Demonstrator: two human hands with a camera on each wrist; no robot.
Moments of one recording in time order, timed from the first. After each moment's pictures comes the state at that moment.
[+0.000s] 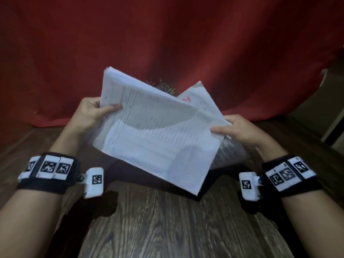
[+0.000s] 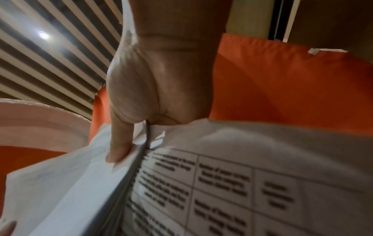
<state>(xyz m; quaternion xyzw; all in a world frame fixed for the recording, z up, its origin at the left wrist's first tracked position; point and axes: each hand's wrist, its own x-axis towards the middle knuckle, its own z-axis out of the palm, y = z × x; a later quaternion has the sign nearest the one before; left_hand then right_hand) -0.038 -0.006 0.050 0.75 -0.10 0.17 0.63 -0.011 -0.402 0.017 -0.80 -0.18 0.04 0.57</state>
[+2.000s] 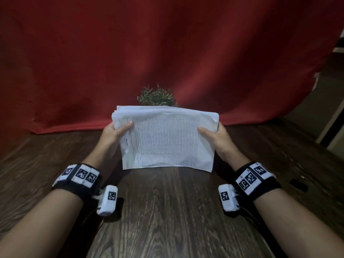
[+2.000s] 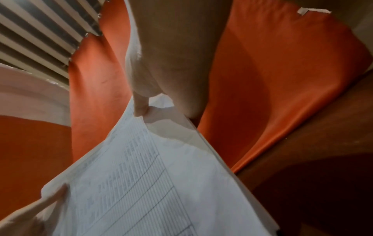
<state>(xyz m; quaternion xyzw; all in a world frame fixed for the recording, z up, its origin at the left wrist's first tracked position) 0.035 -0.008 -0.050 0.67 -0.05 0.12 0.73 0.034 -0.361 -0.047 -0.66 -0.08 -0.07 0.74</state>
